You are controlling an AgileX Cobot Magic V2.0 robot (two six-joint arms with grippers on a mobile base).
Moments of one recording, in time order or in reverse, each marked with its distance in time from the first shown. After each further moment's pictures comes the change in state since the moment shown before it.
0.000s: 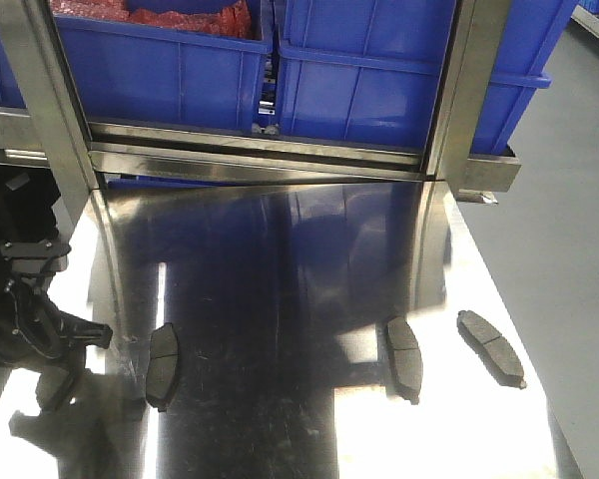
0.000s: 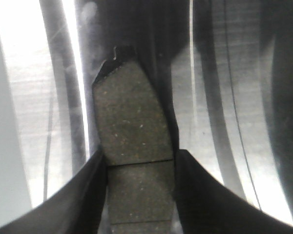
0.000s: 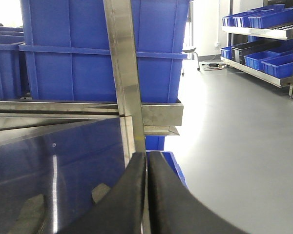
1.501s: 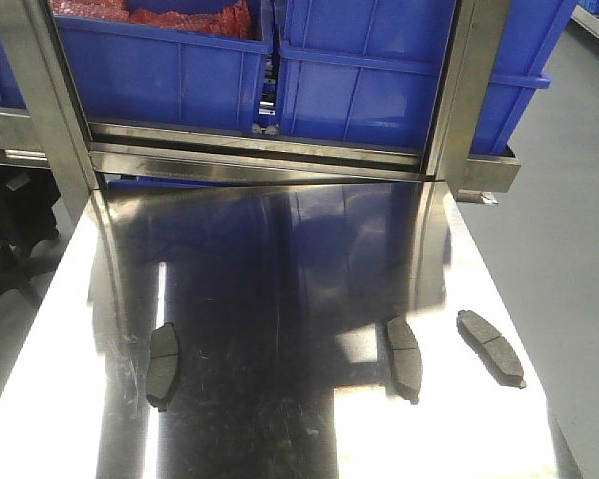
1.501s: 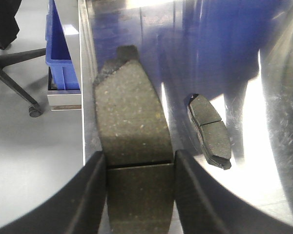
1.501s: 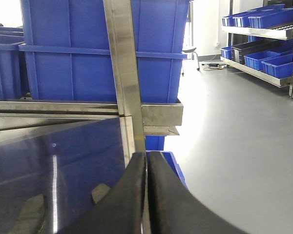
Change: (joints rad) left arm -0.007 -1.038 0.409 -0.003 -0.086 0.007; right arm 0.000 0.000 0.000 0.000 0.000 0.000
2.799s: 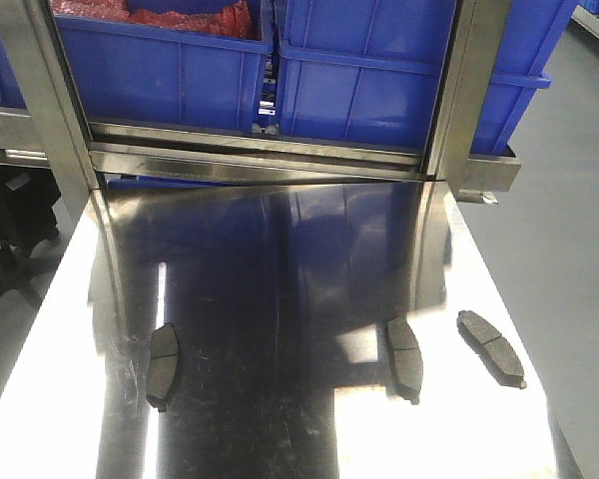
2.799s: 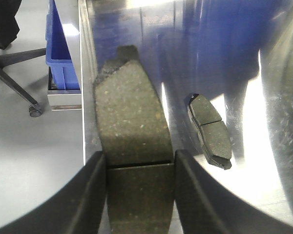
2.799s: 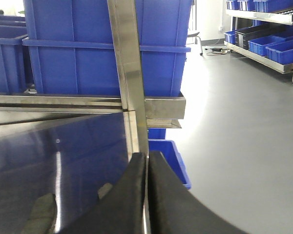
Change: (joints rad) left arm 0.000 0.000 0.000 0.000 0.000 0.001; right arm 0.000 0.104 -0.190 -0.011 0.168 -0.002
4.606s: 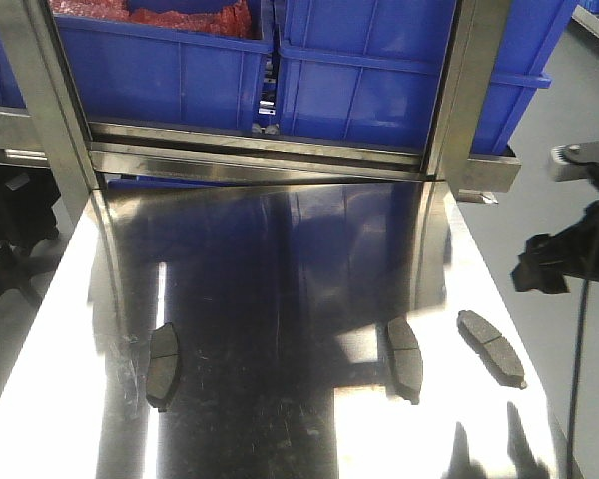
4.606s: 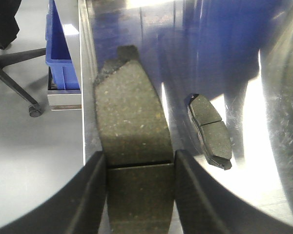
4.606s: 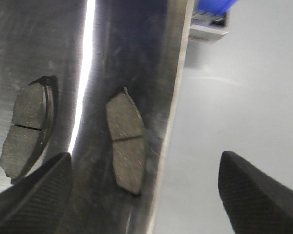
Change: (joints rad) left arm 0.000 0.000 0.000 0.000 0.000 0.000; right arm 0.000 1.428 -0.959 0.173 0.609 -0.407
